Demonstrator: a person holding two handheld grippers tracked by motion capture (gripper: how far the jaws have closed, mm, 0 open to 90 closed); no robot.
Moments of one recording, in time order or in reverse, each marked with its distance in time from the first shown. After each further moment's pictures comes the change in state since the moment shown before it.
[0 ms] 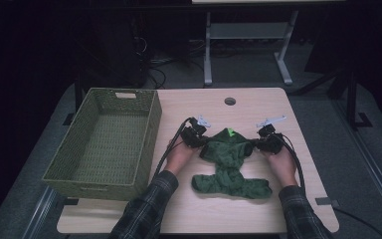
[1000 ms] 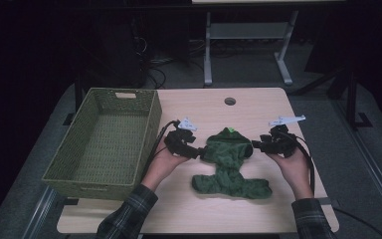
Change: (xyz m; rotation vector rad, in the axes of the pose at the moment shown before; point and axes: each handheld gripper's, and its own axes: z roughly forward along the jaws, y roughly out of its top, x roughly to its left) left arm -0.026 -0.022 -0.090 -0.080 -0.090 -0.037; right arm 0.023 -0.001 -0.072 -0.124 0.049 0.032
